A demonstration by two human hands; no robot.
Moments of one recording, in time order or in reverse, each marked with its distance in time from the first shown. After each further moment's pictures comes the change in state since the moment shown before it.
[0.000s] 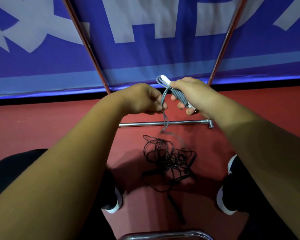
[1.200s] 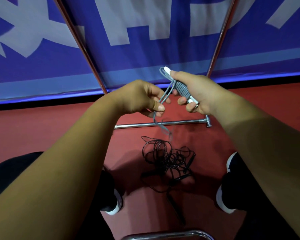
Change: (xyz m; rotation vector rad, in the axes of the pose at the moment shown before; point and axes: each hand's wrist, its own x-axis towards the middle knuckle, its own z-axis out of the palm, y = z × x) left_hand -0.004 0.014 0.000 -0.268 -0.081 0.071; right_hand -0.001 -0.005 -0.020 0.297 -0.049 0.109
